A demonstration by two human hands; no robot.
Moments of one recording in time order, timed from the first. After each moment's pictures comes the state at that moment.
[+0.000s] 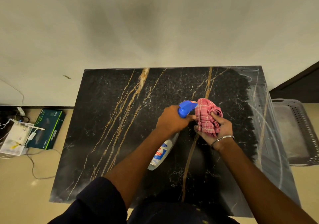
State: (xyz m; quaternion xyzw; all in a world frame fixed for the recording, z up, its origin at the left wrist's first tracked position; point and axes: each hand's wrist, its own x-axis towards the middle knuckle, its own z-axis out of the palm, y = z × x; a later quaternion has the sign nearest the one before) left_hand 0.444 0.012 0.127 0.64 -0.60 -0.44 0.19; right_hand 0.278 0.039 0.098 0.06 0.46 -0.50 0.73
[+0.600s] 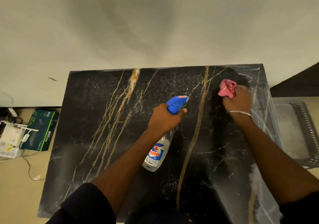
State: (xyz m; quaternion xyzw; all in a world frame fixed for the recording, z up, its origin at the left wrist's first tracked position) left_hand 0.438 -0.030 0.115 0.65 -0.55 -0.46 0.23; right_hand 0.176 -0.079 0.059 -0.54 0.78 -0.24 0.20
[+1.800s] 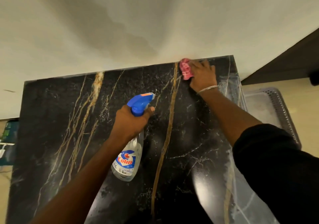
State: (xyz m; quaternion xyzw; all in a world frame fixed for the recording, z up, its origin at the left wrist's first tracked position) left_hand 0.409 -0.050 0.132 0.69 -0.55 -0.42 0.22; right_hand 0.142 -0.176 0.021 -0.73 0.68 -0.01 0.07
